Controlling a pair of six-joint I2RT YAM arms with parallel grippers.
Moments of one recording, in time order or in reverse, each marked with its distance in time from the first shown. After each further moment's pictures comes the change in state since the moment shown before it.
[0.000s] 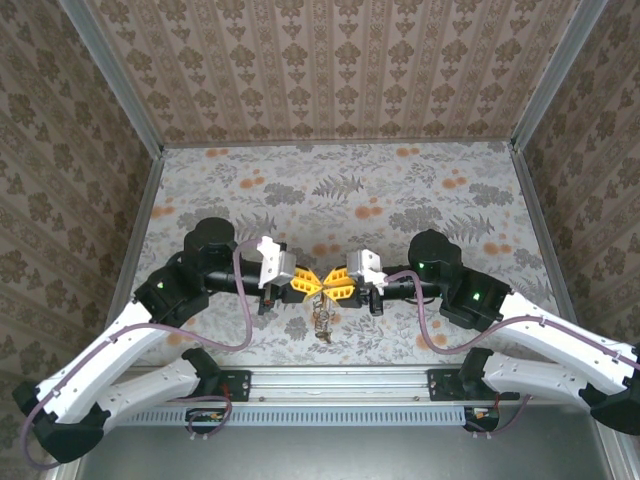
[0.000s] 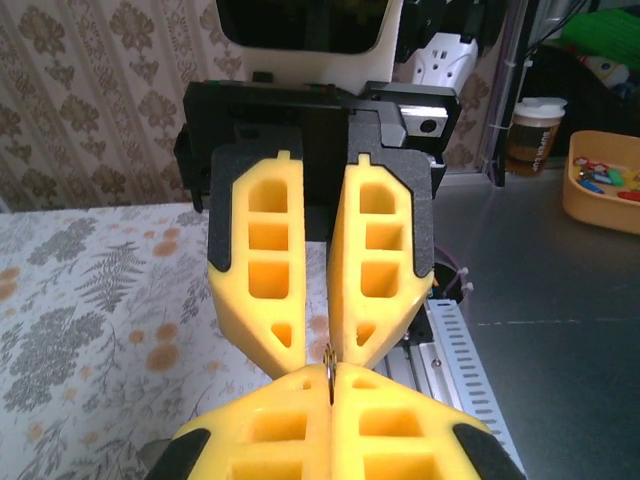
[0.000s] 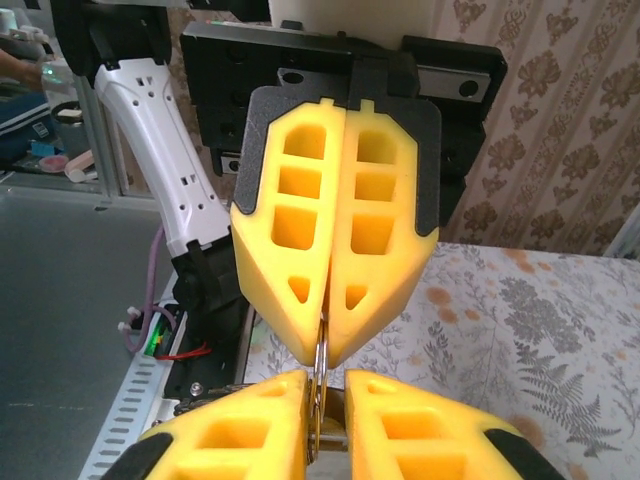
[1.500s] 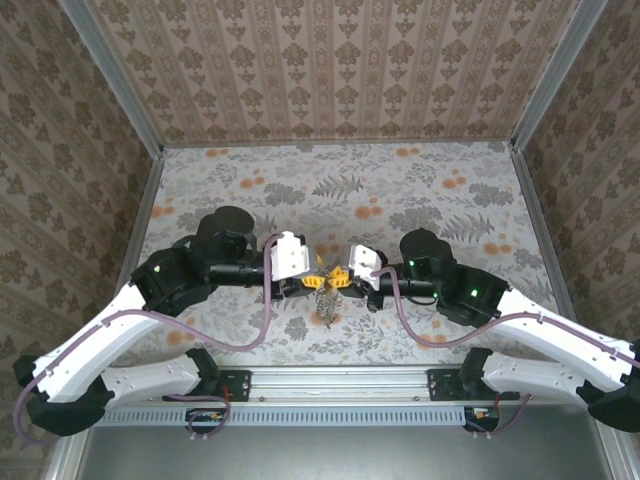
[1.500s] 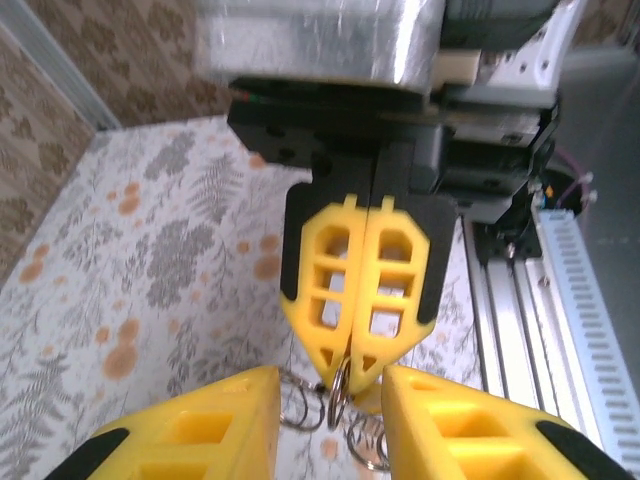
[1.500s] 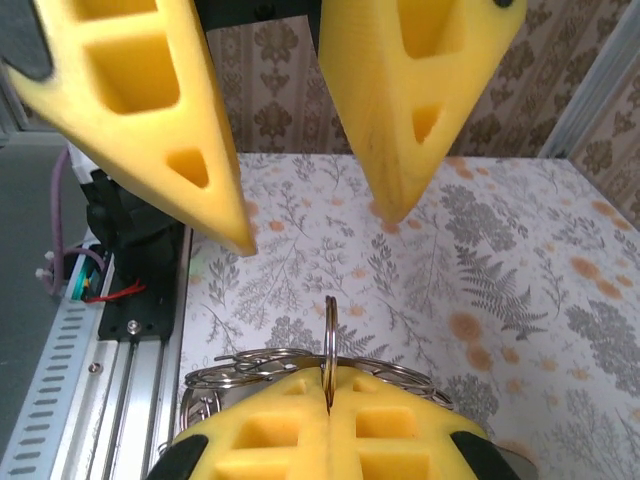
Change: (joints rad) left arm -0.146 0.153 0.296 -0.358 -0.440 0.183; right arm 0.000 0.027 0.038 -0.166 0.199 -0.034
